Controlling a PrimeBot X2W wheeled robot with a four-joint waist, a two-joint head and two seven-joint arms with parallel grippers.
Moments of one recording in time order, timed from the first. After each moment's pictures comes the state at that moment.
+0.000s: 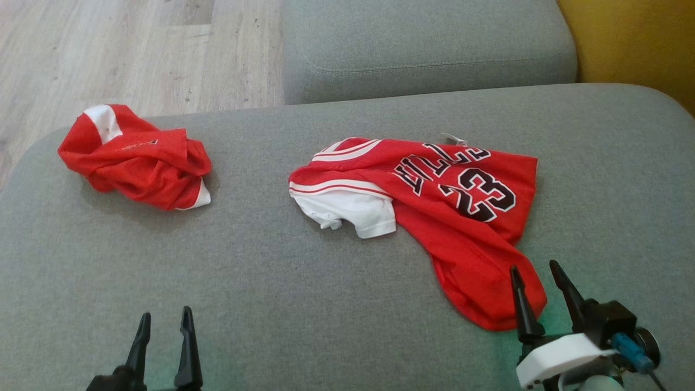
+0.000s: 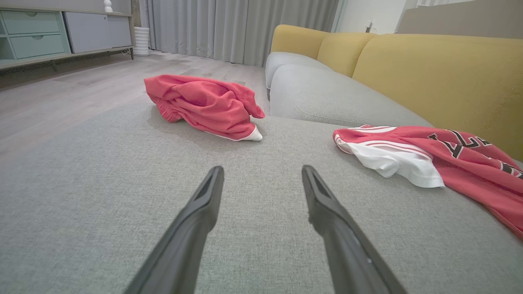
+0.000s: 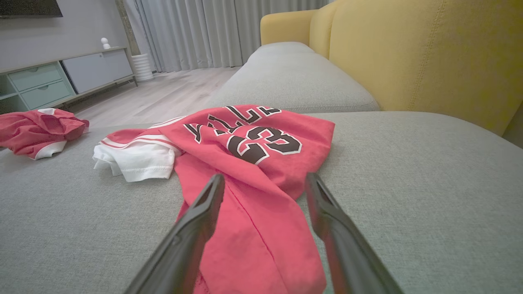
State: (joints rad) left arm 0.14 0.05 0.00 0.28 -0.23 -0.11 -0.25; right arm 0.01 -0.05 0.05 0.39 0.08 0.13 -0.26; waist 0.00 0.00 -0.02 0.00
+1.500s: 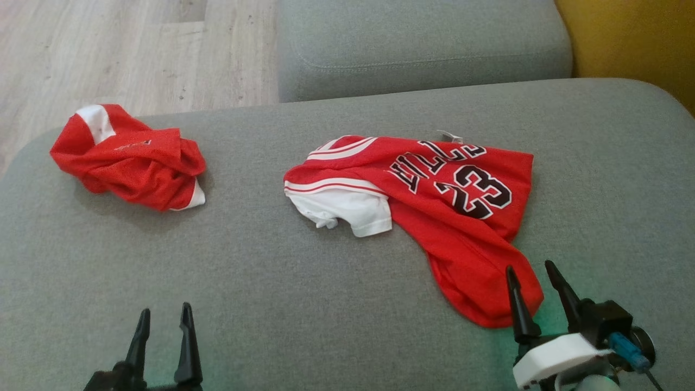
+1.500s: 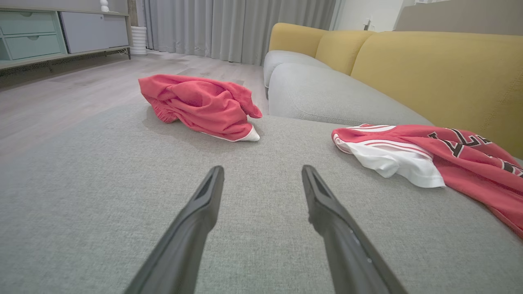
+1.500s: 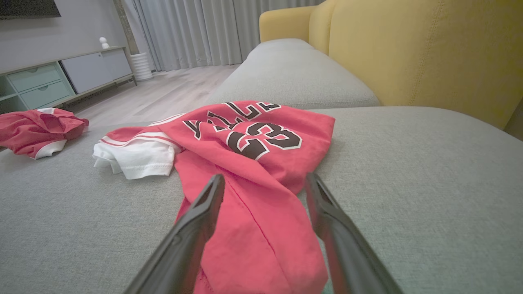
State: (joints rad) left arm 0.12 0.05 0.00 0.29 -0.22 -0.11 -0.25; right arm 0.01 -0.05 0.06 0.40 0.09 0.13 -0.26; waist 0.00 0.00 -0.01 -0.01
